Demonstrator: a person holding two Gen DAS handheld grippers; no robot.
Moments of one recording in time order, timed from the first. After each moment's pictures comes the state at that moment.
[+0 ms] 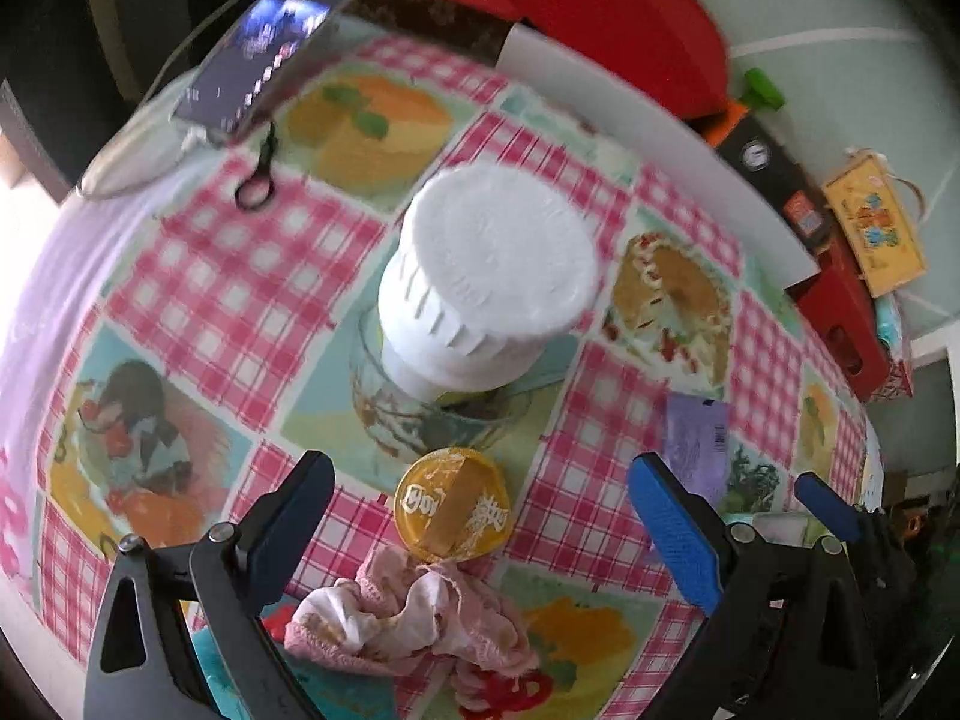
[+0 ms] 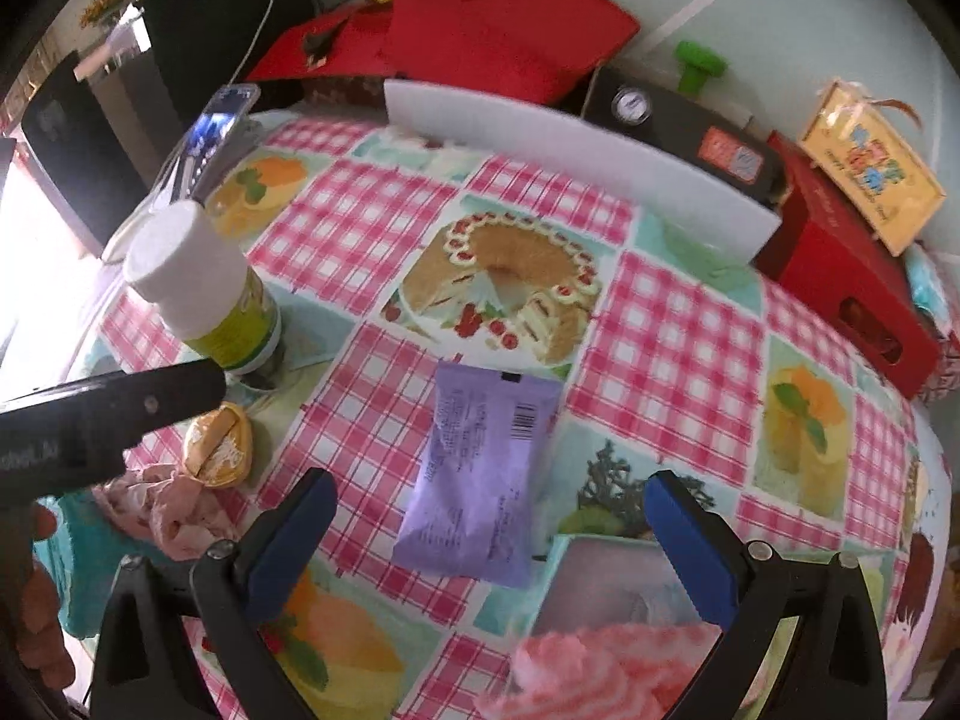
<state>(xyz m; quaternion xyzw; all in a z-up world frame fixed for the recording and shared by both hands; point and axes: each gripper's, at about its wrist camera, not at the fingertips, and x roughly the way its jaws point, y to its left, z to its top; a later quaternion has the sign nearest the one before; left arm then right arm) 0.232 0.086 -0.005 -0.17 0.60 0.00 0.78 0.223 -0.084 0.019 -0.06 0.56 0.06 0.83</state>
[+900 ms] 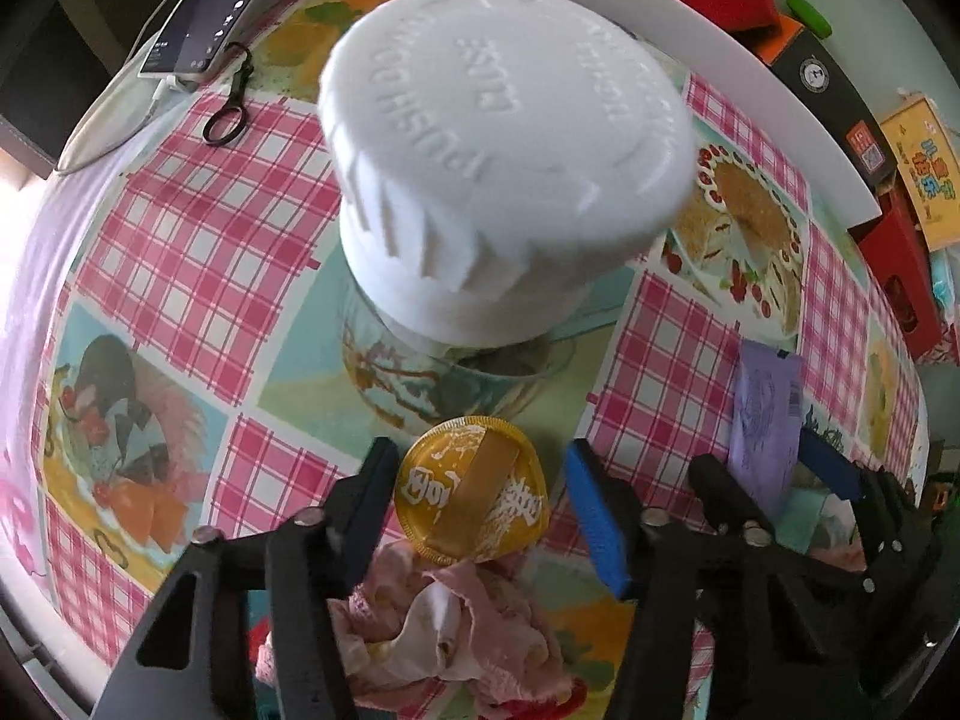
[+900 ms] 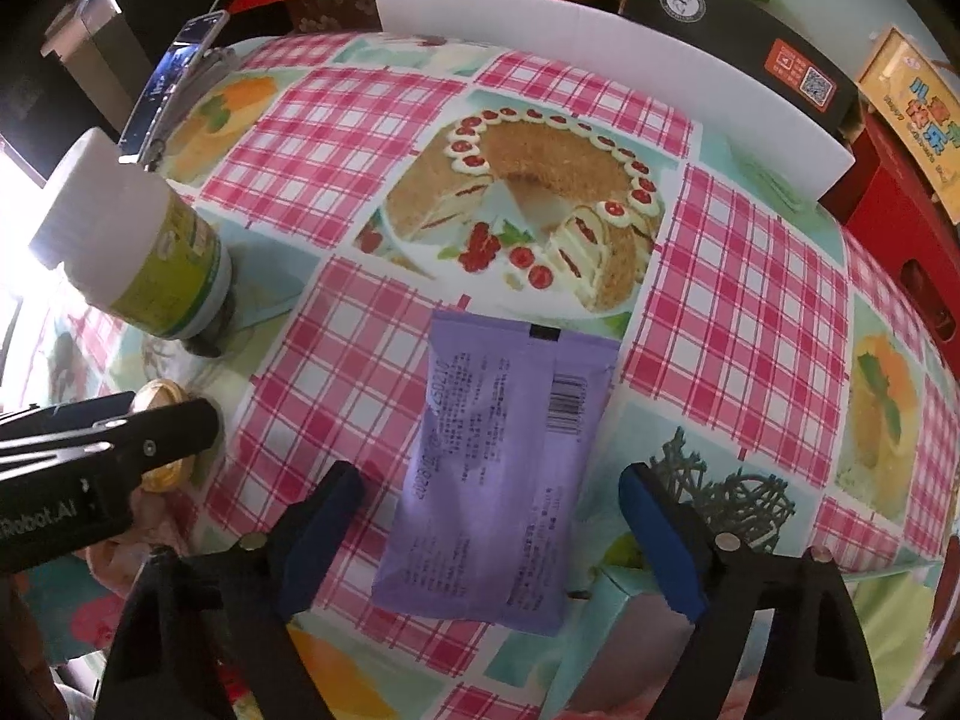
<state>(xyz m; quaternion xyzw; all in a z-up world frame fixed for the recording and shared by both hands) 0.250 0.060 -0.042 -0.12 0.66 0.02 0.74 0.246 -0.079 -0.038 -0.06 0.62 0.07 0.78</state>
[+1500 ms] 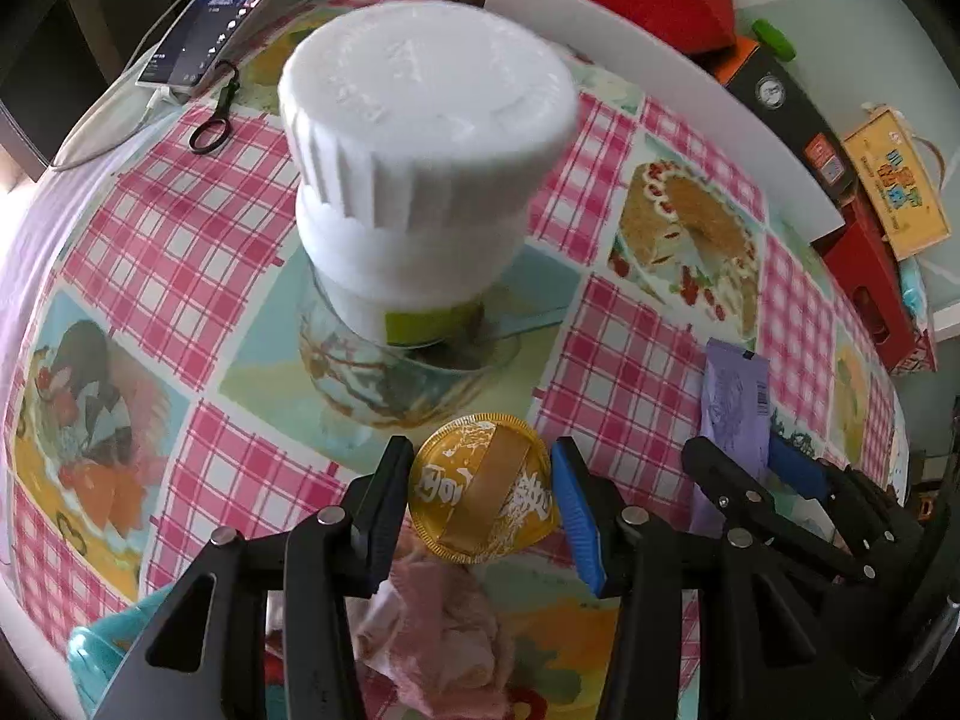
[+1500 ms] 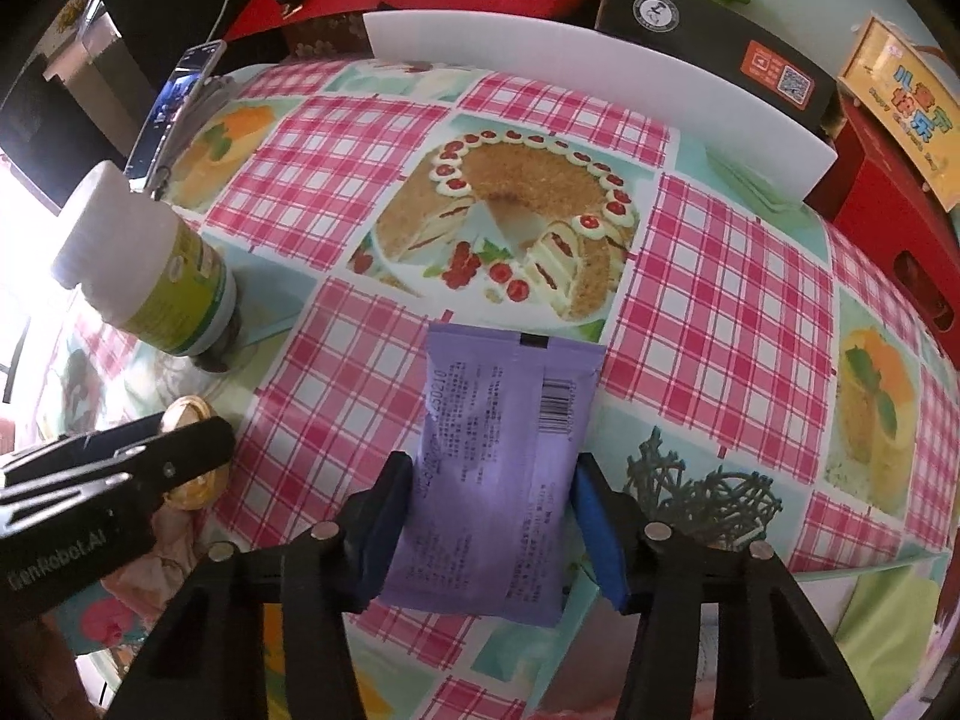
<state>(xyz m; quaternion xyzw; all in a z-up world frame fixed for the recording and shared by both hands) 0.221 0.032 -0.038 -0.15 0.61 0.00 0.78 0.242 -0.089 -0.030 -0.03 0.60 0.08 0.79</state>
